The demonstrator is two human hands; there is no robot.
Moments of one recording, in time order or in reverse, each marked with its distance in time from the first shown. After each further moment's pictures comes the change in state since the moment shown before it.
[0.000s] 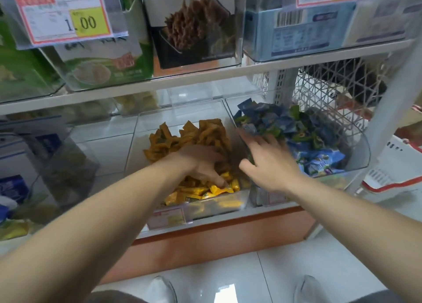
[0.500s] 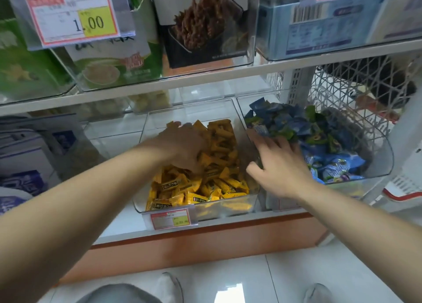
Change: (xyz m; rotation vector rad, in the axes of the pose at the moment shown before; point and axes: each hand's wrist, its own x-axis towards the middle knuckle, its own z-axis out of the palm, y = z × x) left_hand -0.044 -0.050 -0.023 0.153 0.123 -0.052; right_hand 0.003 -0.002 0.004 -0.006 0.008 -0.014
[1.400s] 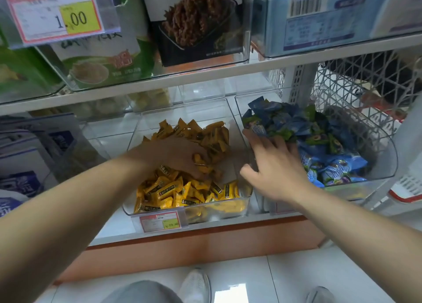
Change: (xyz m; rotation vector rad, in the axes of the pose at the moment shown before) left_hand 0.027 -0.011 0.044 -0.358 -0.143 -0.012; right_hand 0.001 -0.005 0.006 0.014 0.029 0.003
